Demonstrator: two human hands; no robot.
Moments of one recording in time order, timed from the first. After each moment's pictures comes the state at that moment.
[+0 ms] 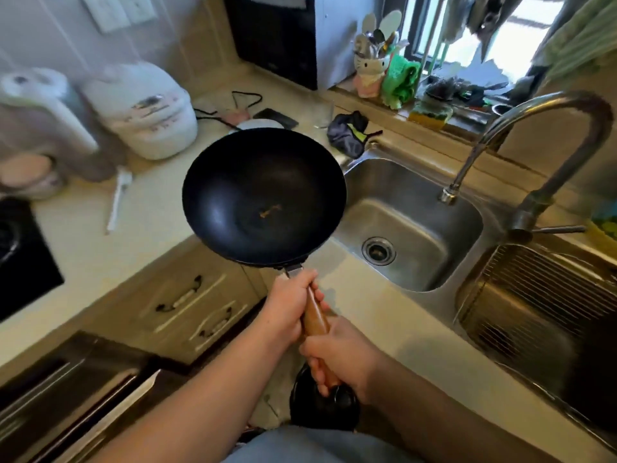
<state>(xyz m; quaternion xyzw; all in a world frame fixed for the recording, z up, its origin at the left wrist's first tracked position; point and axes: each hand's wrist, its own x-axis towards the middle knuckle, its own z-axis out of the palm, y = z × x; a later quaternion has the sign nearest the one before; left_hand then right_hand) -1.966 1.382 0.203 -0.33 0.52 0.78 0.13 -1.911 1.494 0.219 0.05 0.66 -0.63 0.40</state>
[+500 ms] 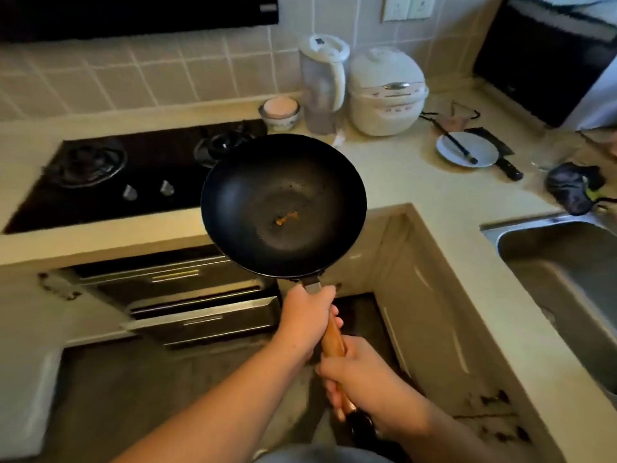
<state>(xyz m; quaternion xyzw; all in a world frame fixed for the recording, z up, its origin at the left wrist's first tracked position) -1.773 1.194 0.205 -0.48 0.54 0.68 -0.09 -1.792 1.319 0.230 -0.15 0.64 -0.48 0.58</state>
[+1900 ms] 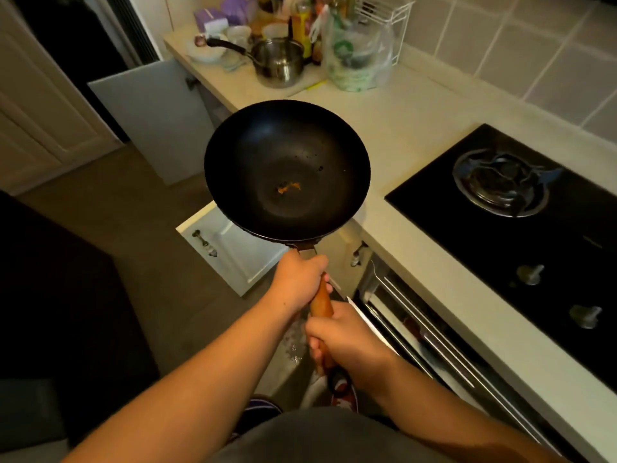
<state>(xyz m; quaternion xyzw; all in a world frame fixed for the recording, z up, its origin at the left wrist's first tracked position) -1.353 0.730 0.198 -0.69 0.26 0.54 -0.40 -1.464 0.785 0.230 -0.42 0.51 -0.14 0.74</state>
